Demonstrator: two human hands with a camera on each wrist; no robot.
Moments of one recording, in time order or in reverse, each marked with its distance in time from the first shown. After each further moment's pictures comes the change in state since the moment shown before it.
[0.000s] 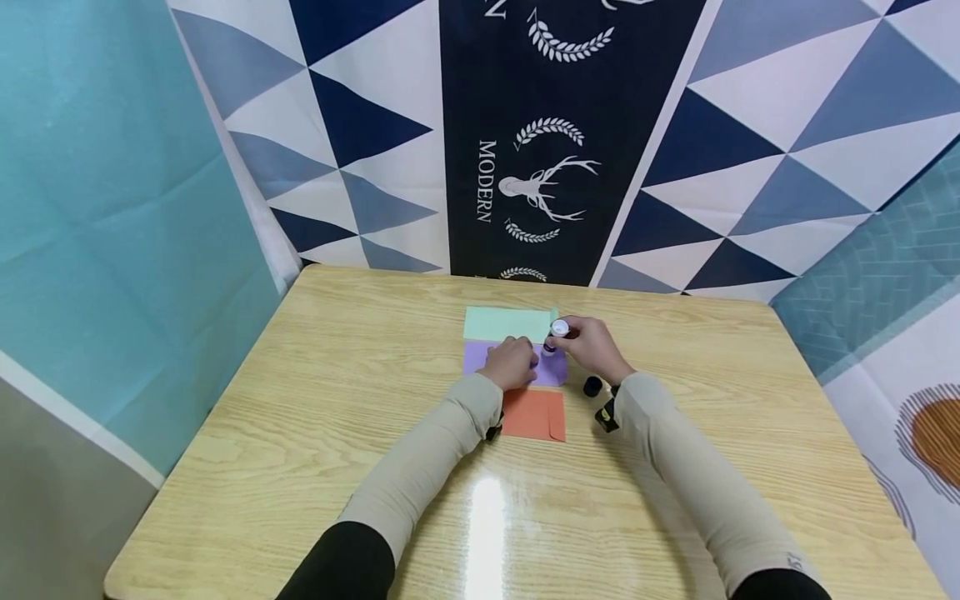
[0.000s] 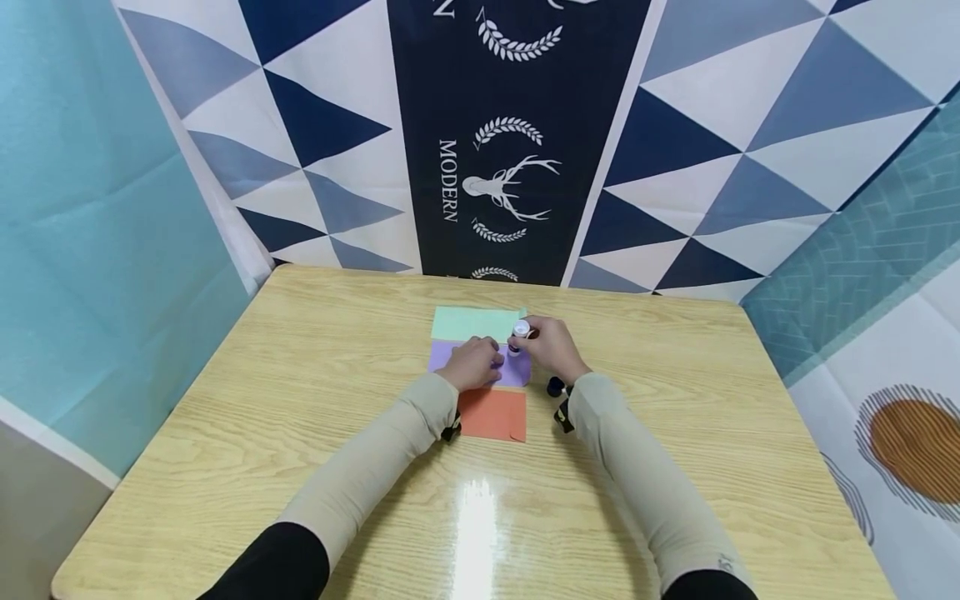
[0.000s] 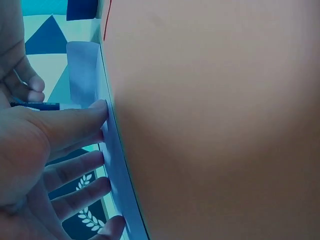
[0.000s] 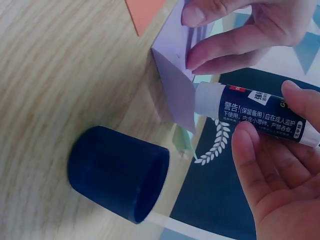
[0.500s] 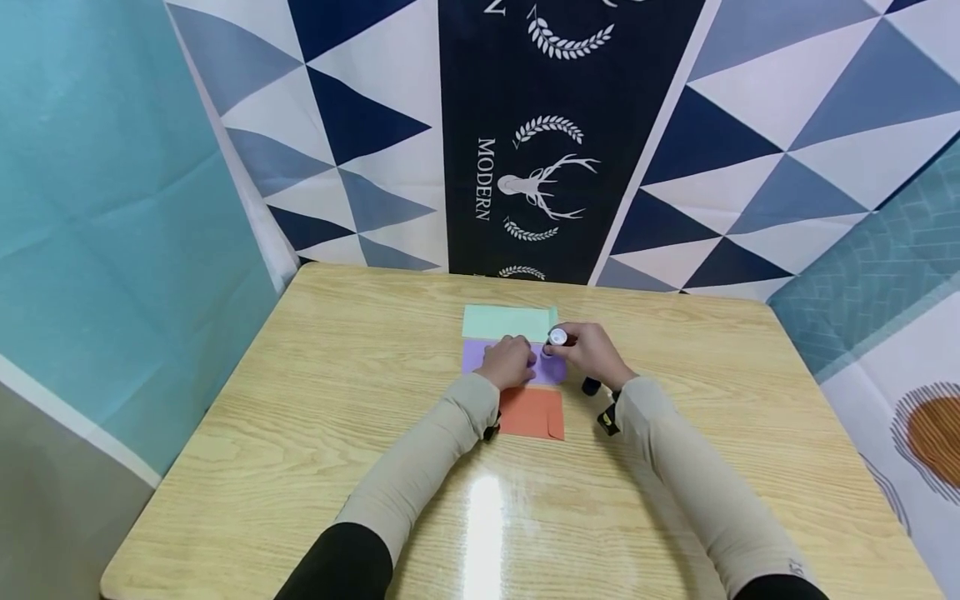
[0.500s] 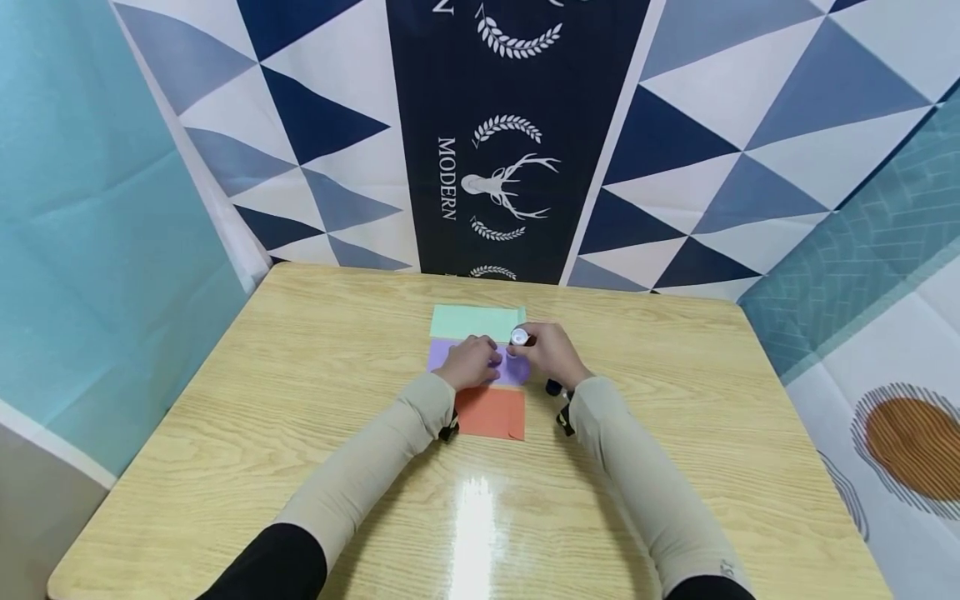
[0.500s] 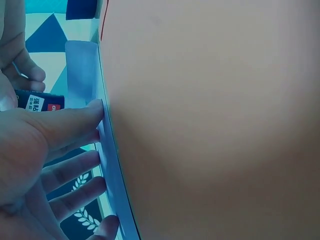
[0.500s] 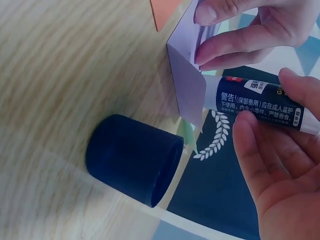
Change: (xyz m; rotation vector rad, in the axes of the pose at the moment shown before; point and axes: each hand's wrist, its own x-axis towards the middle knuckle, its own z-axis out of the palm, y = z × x) left_hand 0.000 -0.002 0.002 -0.018 0.007 0.003; right_hand -0.008 0.003 0.002 -0.060 -0.026 -0.086
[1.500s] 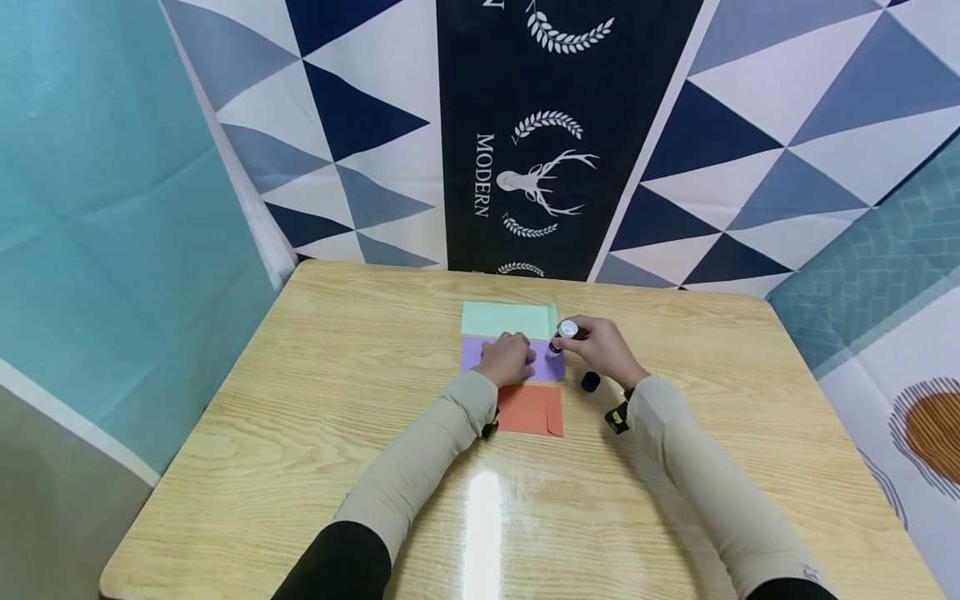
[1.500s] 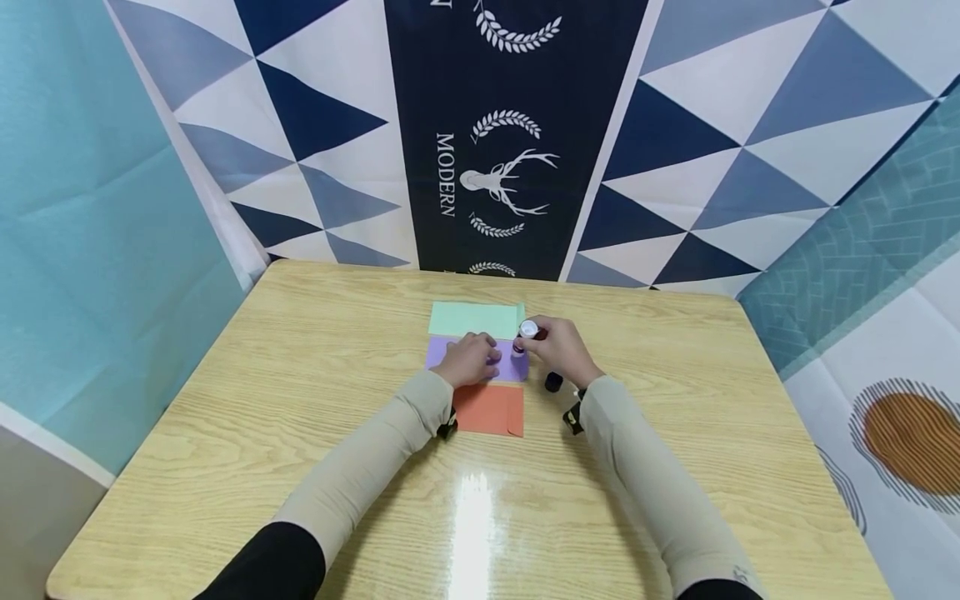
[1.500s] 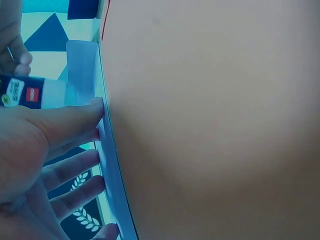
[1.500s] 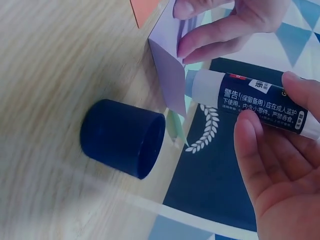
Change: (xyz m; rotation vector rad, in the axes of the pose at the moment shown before) left_hand -0.001 -0.003 0.002 0.000 -0.032 0.005; right_hand -0.010 -0.003 -0.014 0.063 0.025 0.065
